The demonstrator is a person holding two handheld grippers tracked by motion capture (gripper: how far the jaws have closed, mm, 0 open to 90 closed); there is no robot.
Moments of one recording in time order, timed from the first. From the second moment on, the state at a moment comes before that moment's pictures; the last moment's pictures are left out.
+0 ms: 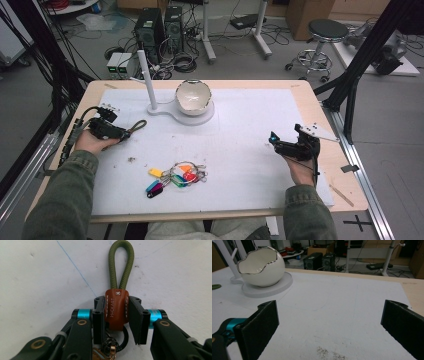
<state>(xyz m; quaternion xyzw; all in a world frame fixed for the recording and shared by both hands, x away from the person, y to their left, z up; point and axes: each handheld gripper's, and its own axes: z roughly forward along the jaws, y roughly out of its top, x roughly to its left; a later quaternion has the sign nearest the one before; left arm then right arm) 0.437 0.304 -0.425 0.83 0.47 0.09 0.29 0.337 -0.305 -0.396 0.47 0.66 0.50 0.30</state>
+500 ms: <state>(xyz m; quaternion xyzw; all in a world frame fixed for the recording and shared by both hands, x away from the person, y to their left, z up) 0.431 0.318 -0.409 0.82 0.47 0.07 0.32 0.336 -0.305 -0.396 0.47 0.66 0.50 0.30</state>
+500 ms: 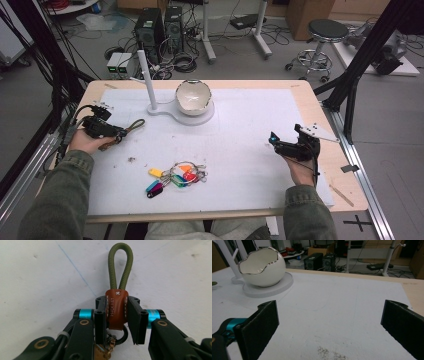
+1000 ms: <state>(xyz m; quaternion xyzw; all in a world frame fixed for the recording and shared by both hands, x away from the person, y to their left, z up) 0.416 0.343 -0.370 0.78 0.49 0.09 0.37 0.336 -0.306 -0.395 0.47 0.66 0.51 0.30</state>
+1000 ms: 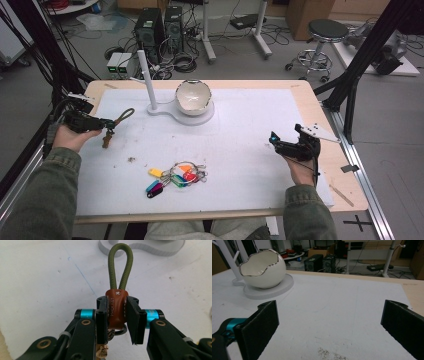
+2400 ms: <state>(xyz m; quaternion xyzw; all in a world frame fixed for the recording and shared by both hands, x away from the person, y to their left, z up) 0.461 0.338 -0.273 0.75 0.50 0.12 0.42 0.335 -0.305 -0.397 0.47 0.66 0.50 0.30</state>
